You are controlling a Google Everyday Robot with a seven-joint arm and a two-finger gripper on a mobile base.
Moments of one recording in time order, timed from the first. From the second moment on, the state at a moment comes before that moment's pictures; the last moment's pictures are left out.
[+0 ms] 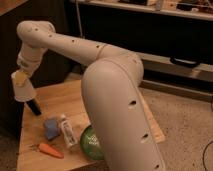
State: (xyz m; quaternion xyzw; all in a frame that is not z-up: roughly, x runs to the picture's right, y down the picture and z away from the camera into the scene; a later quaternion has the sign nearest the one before) arm -0.391 -0.057 0.664 -0.38 -0.24 0.18 0.88
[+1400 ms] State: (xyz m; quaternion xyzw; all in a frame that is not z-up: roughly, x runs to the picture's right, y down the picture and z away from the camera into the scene) arm -0.403 -0.052 0.726 -0.38 -0.23 0.19 0.87
